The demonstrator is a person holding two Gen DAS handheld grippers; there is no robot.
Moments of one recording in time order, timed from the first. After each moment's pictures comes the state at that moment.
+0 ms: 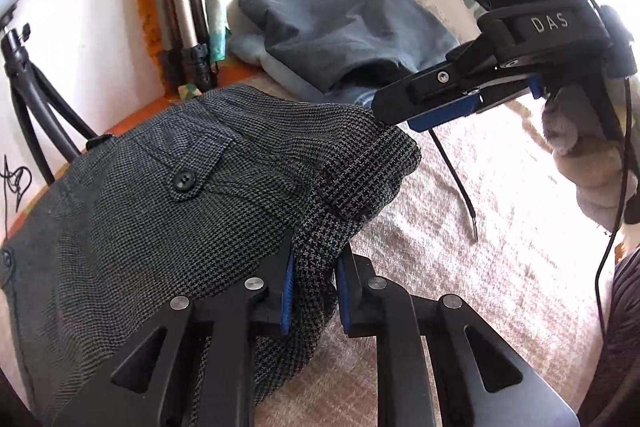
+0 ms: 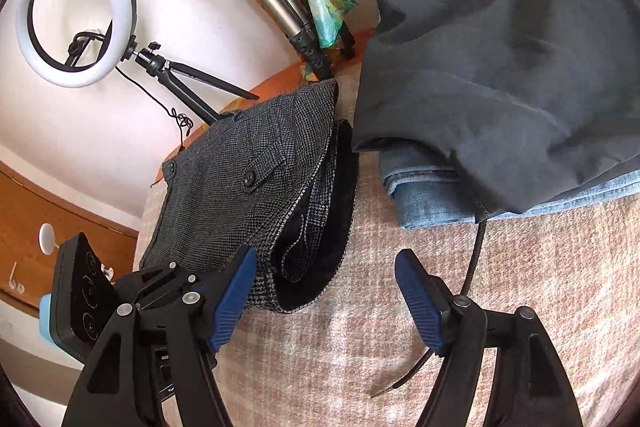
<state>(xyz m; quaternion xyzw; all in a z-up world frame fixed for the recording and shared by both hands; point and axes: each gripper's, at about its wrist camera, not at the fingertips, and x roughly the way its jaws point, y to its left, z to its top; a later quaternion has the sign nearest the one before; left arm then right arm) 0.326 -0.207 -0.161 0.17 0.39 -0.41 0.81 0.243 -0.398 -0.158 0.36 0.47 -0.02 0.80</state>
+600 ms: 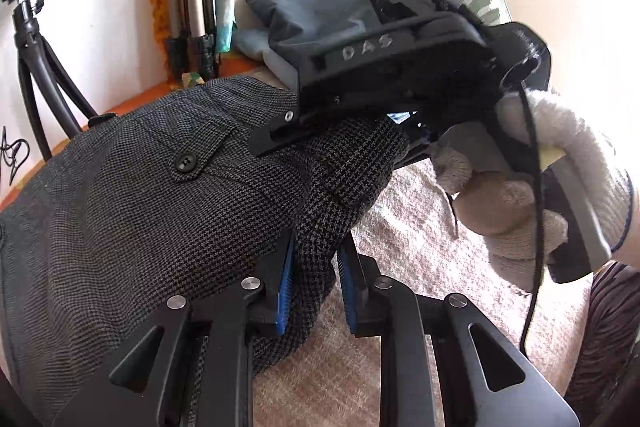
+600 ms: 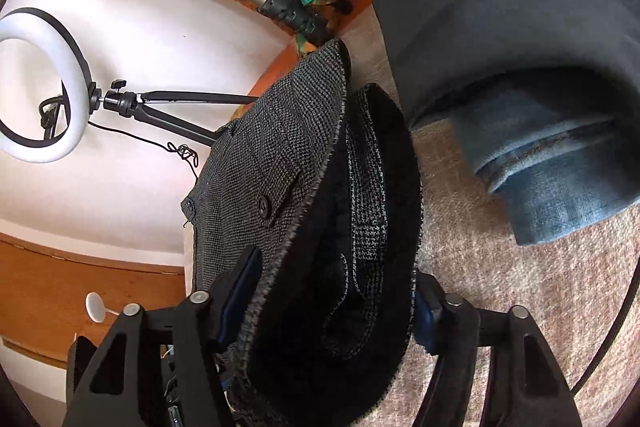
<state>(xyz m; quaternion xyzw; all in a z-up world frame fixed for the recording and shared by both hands) 0.322 -0.190 -0.153 0.14 0.41 -0.42 0.80 0.299 -0.383 -0.218 0.49 0.46 -0.01 0.74</state>
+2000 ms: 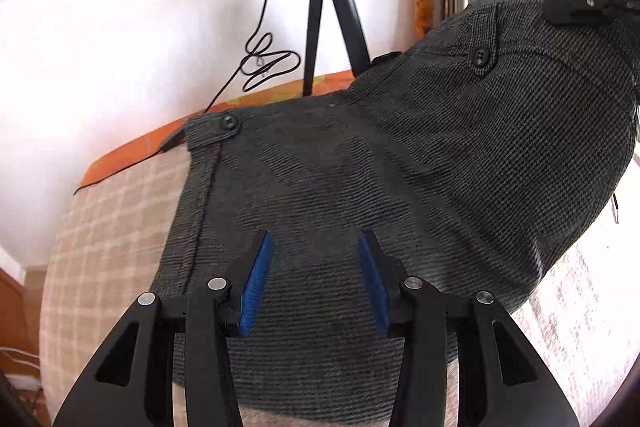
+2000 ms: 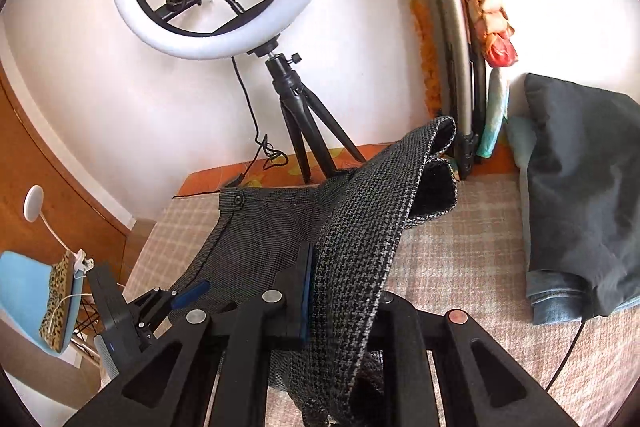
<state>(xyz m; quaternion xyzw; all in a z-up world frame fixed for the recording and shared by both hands) 0.347 -0.010 -0.161 0.14 0.39 -0.15 0.90 0.333 -0.261 -0.064 0.20 0.41 -0.01 0.89</state>
